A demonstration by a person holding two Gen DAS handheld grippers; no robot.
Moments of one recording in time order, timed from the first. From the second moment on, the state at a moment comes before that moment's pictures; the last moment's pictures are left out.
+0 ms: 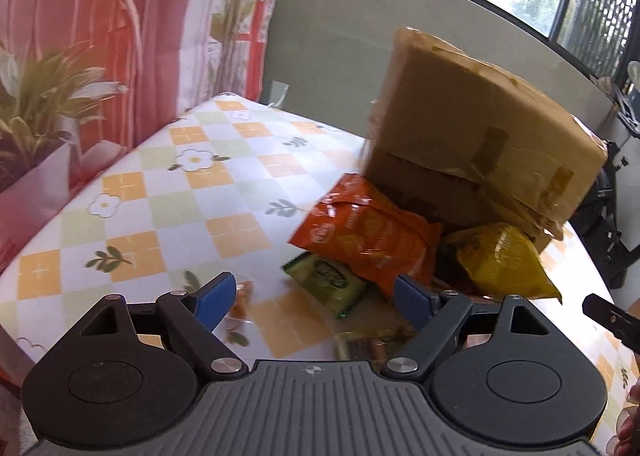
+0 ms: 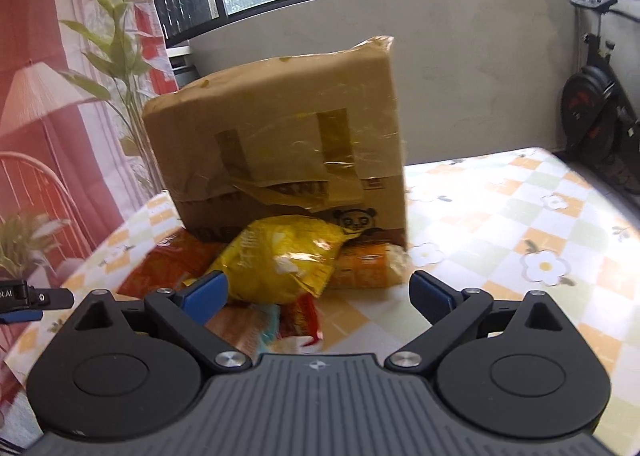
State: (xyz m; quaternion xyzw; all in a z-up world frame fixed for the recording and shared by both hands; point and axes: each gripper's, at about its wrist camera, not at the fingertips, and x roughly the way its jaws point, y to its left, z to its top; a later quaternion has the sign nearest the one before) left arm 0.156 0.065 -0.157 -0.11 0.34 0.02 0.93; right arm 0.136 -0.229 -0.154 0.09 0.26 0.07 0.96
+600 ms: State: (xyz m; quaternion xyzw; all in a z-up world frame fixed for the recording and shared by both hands) left arm 0.169 0.103 -0.164 -0.14 0.34 0.02 0.93; right arm 0.147 -0.215 -0.195 0.05 0.34 0.10 0.93
